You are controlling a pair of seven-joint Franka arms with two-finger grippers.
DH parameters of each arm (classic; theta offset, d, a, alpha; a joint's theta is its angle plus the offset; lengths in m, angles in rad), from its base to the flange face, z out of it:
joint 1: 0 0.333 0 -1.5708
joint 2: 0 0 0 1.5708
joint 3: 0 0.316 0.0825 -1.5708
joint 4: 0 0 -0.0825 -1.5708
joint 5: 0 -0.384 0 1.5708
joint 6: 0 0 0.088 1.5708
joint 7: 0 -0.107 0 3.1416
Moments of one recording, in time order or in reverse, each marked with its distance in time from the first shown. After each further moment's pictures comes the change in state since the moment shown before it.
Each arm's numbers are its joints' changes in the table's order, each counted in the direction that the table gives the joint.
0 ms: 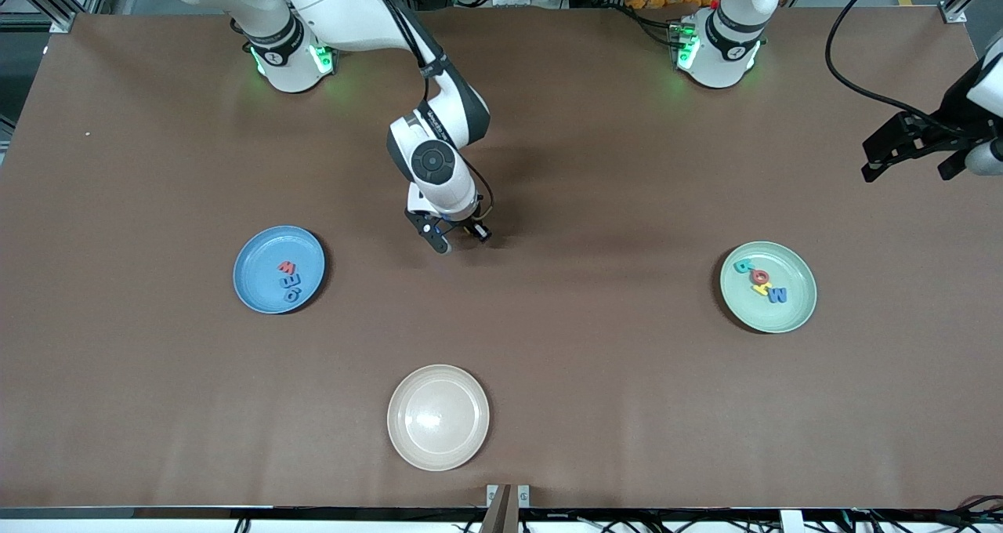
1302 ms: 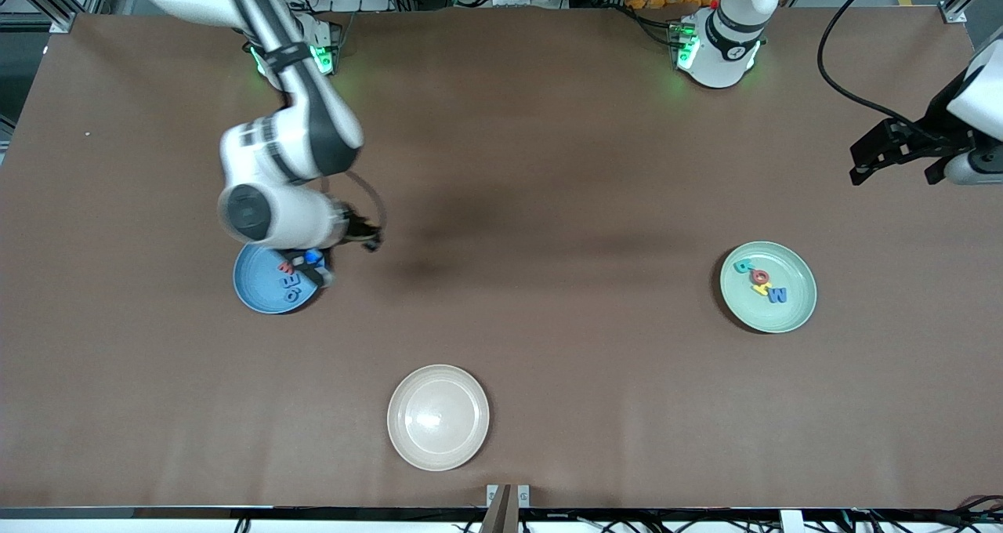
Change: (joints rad) left arm -0.007 0.025 -0.014 0.005 0.002 0.014 -0.006; right arm -0.413 -0.272 -0.063 -0.042 0.033 0.595 0.602
